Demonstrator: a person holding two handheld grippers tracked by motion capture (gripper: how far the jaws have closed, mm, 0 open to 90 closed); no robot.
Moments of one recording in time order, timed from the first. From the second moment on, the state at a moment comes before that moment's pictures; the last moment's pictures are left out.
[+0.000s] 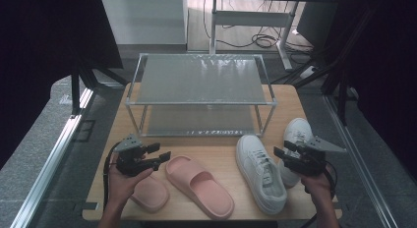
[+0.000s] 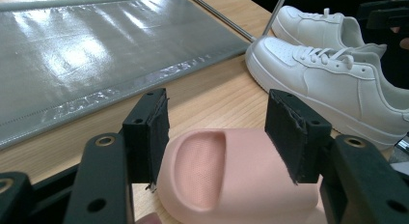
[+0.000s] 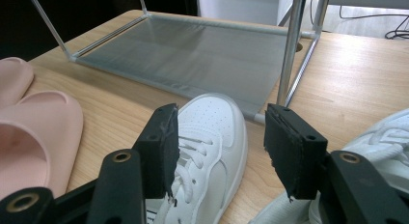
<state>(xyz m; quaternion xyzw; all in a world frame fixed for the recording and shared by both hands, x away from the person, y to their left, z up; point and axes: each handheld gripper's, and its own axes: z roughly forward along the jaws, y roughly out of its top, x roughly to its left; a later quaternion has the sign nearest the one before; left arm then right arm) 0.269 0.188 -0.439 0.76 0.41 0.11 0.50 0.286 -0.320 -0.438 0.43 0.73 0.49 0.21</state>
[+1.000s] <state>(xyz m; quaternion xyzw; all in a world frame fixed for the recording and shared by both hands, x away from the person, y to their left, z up) 0.262 0.177 -0.451 0.77 0.43 0.10 0.46 0.292 -0.306 -0.439 0.42 0.74 0.49 0.19</state>
